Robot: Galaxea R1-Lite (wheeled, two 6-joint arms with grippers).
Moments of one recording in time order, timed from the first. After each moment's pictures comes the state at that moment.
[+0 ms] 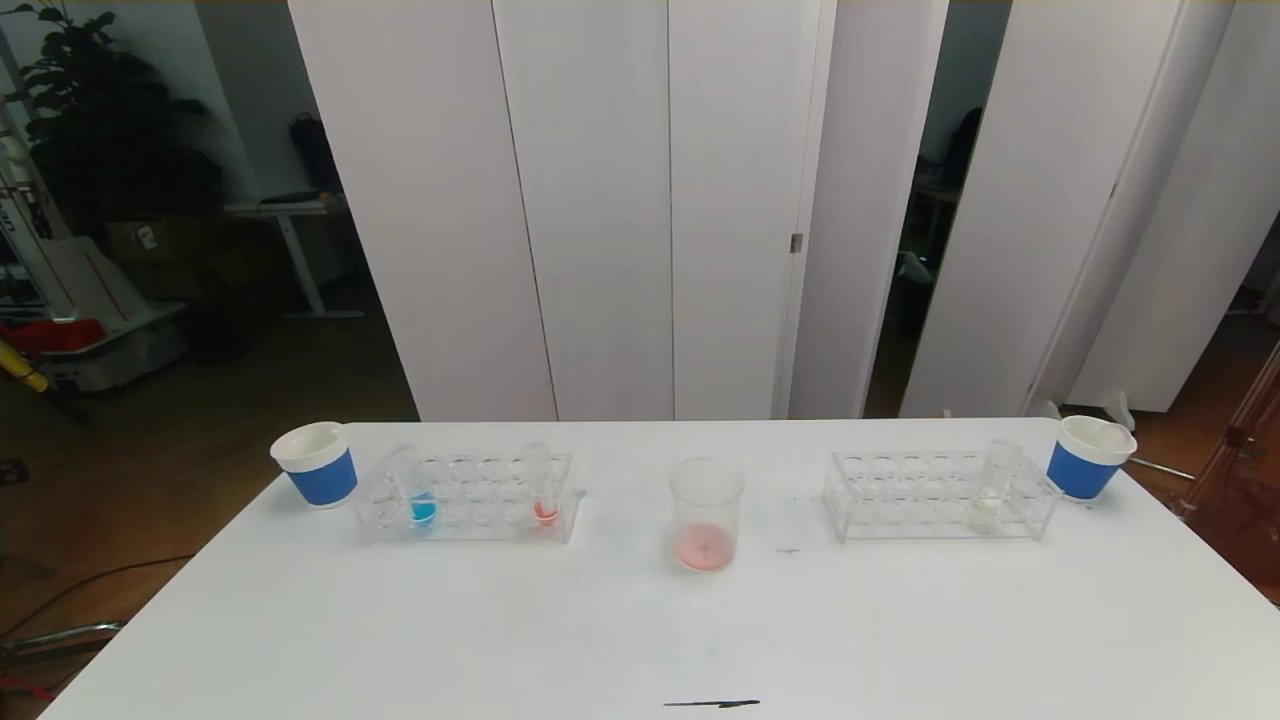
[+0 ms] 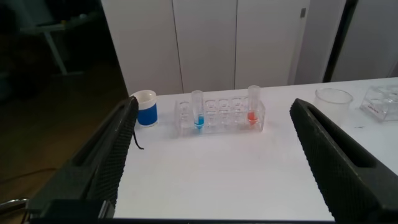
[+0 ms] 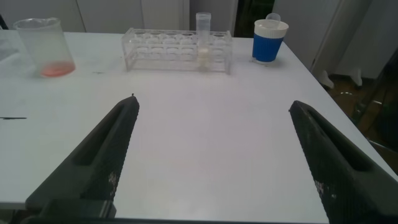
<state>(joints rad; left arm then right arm) -0.02 0.38 -0.47 -0.01 -0.01 0.05 0.00 0.00 -0.01 0.02 0.00 0.00</state>
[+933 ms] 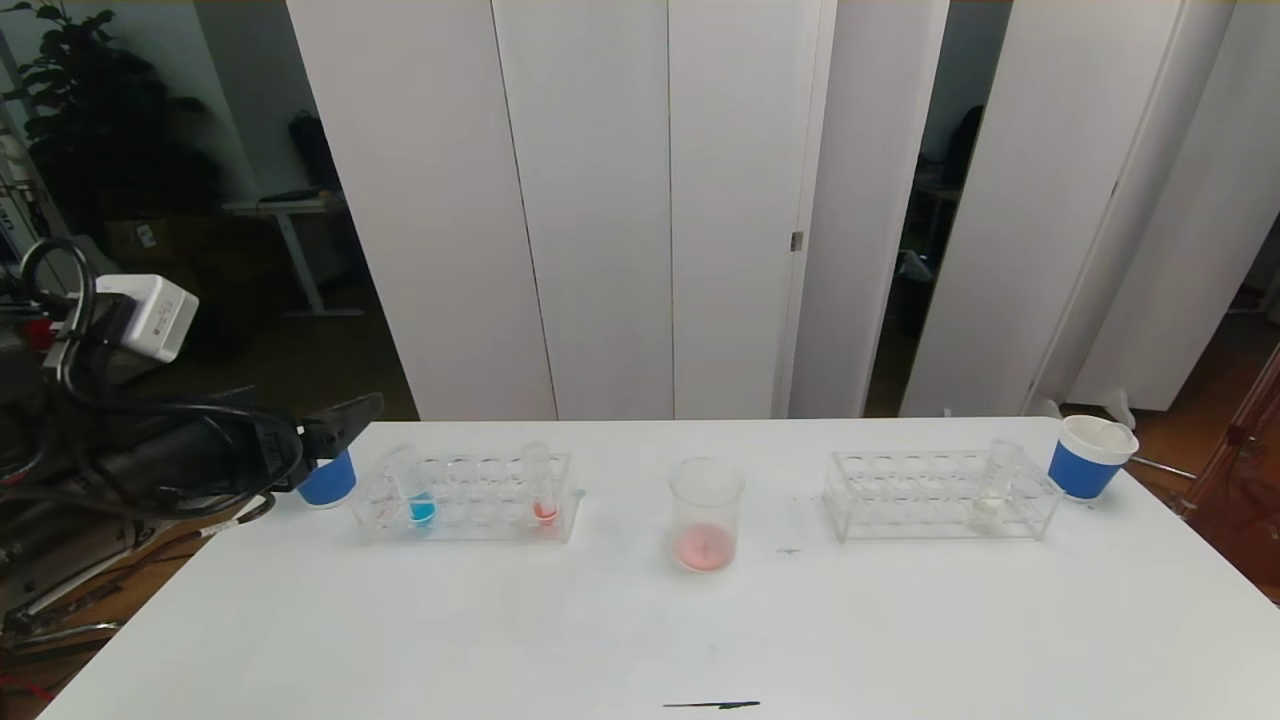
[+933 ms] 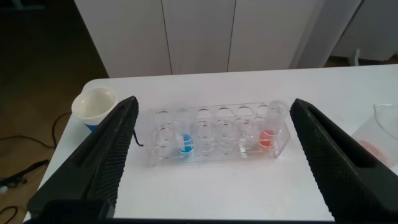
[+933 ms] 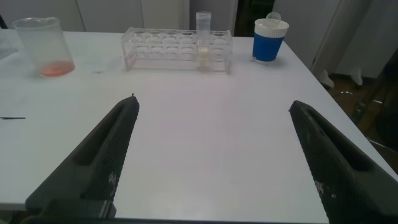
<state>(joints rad) -0.05 1.40 -0.60 -0.62 -0.01 0.01 0.00 0.00 -0.01 0.02 0.00 0.00</state>
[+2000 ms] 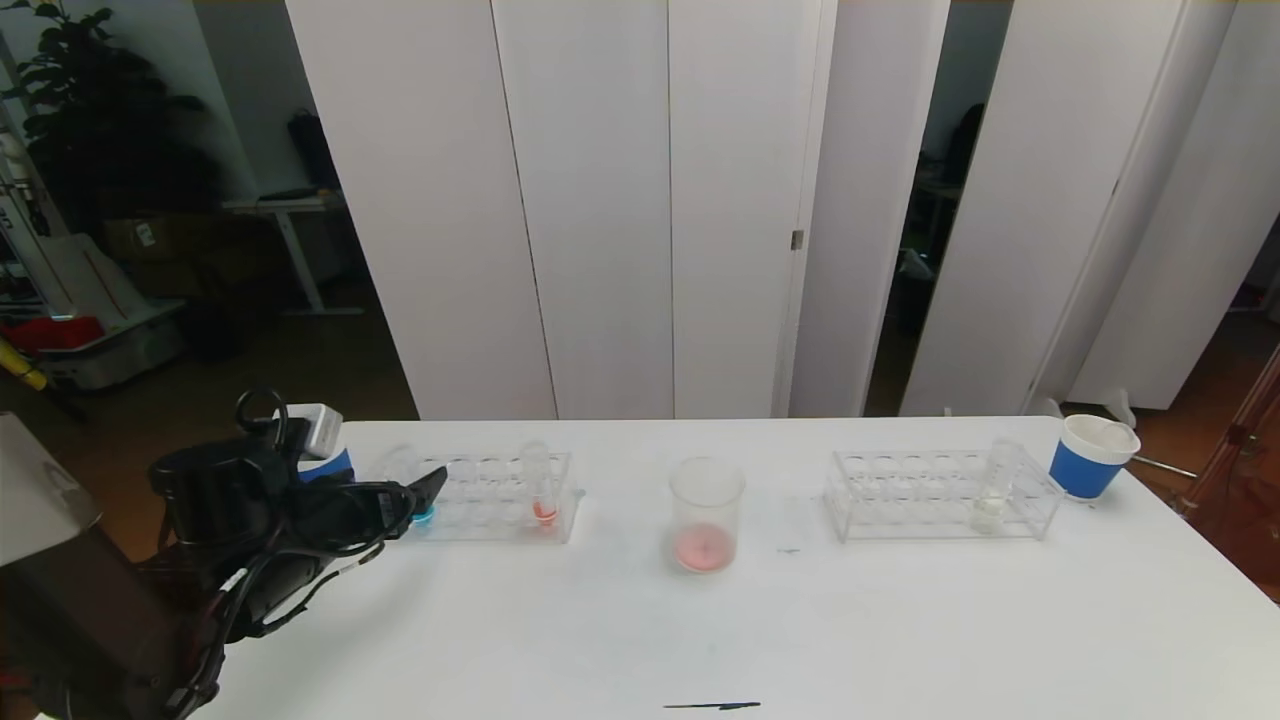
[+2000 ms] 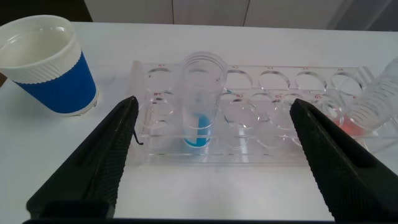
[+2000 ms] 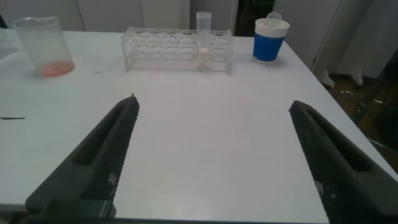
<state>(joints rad) 0.01 2.00 -0.46 -1.27 -0.04 -0.04 0.00 0.00 -0.01 0.02 0.00 0.00</state>
